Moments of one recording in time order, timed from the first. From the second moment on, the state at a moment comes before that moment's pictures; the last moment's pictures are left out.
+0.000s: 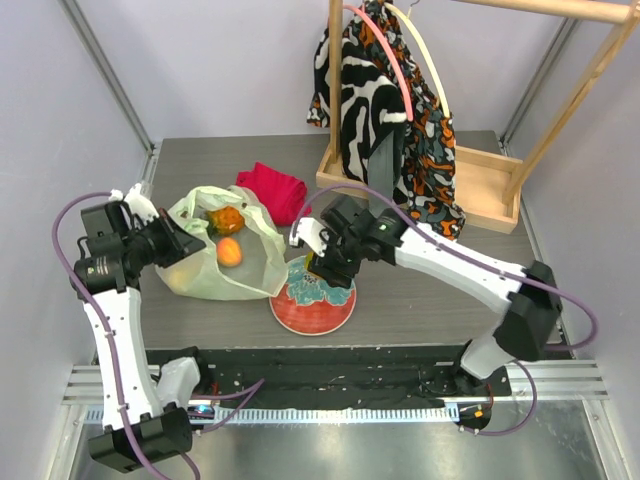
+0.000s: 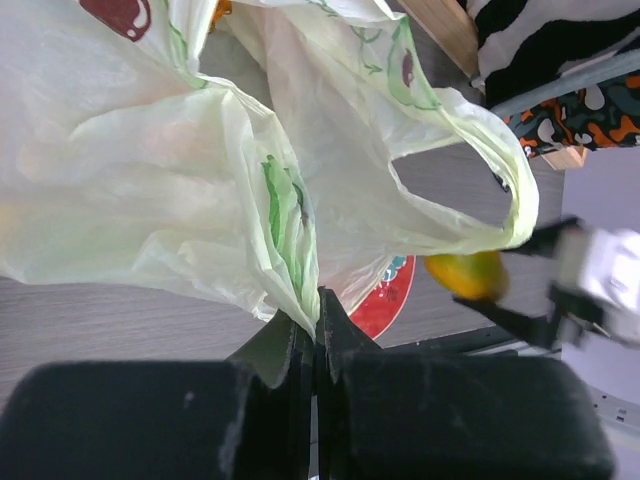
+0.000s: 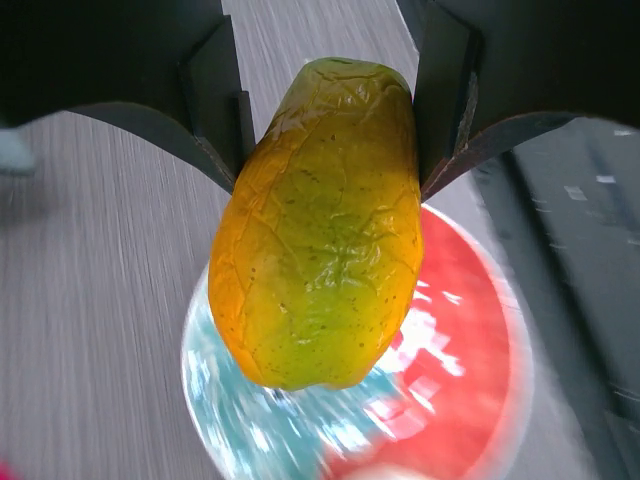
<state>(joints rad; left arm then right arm) 0.31 0.92 1.18 -1.03 0.61 -0.29 0.91 1.52 1.38 -0.82 -0.17 -0.40</state>
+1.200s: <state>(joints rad) 0.31 0.87 1.32 -1.34 0.35 0.29 0.90 1.64 1.87 -0.68 -0.35 -0.36</state>
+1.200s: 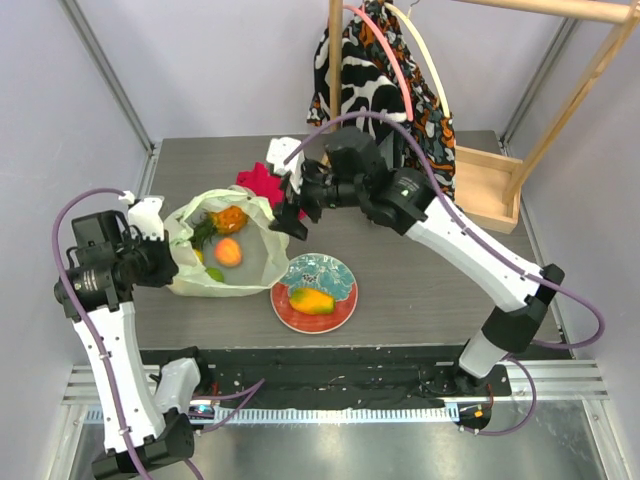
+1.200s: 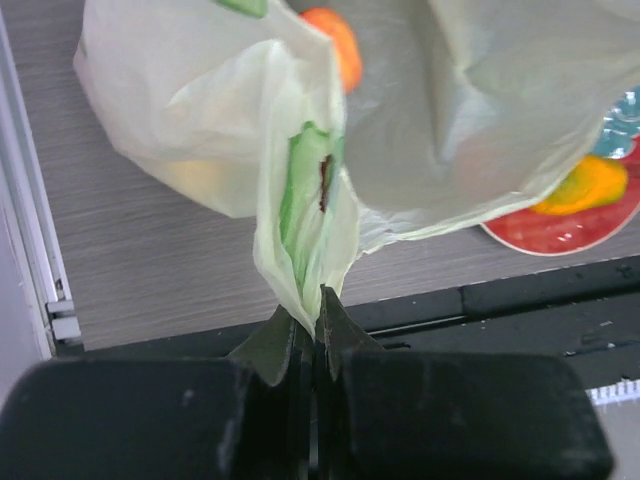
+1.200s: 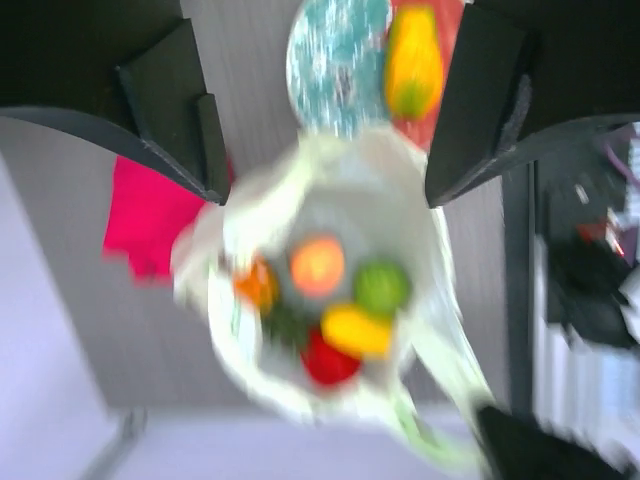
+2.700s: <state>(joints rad) 0.31 0.65 1.15 -1.36 0.19 0.71 1.09 2.29 1.95 -0.31 0.00 0.16</state>
